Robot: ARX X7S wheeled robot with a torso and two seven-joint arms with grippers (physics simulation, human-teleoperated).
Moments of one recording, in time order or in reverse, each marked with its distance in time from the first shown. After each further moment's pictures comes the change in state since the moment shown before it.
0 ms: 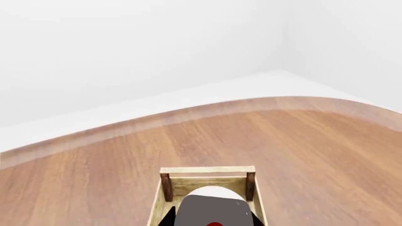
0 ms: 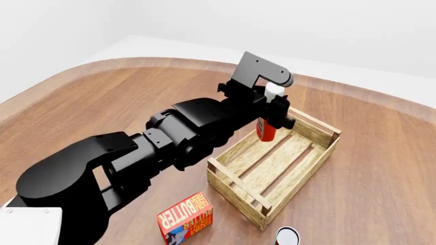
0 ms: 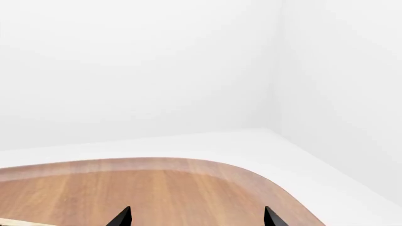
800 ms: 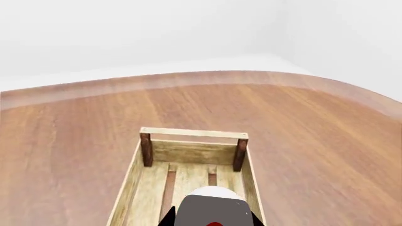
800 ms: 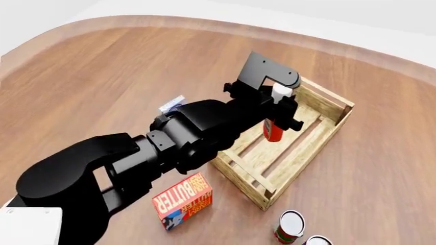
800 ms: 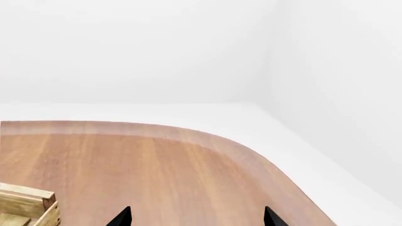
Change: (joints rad) left arm 0.002 0.000 0.002 0.057 -0.001 0.025 -0.033; right arm -0.048 0.006 0.002 -0.004 -0.010 -0.046 0.033
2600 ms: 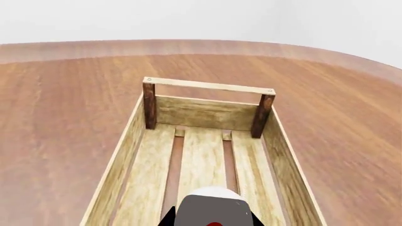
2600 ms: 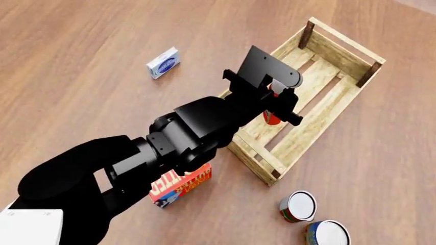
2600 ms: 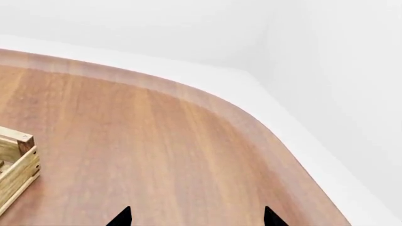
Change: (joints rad) left arm 0.015 -0.001 -0.010 -0.021 0.160 0.129 -0.001; right arm -0.057 0.002 0.004 -0.009 -0.023 -0.063 0.013
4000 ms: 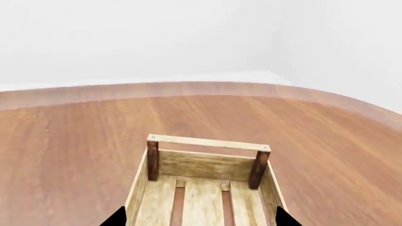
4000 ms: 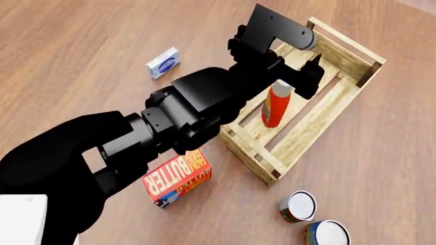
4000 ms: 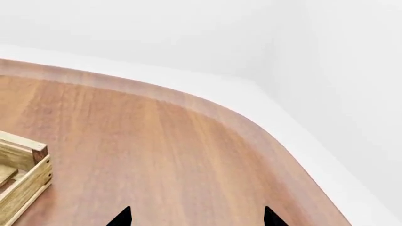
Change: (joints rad) left arm -0.128 0.002 -0.008 0.036 -0.086 0.013 -0.012; right arm 0.001 -0.016 0.007 -0.031 -0.073 -0.024 -0.101
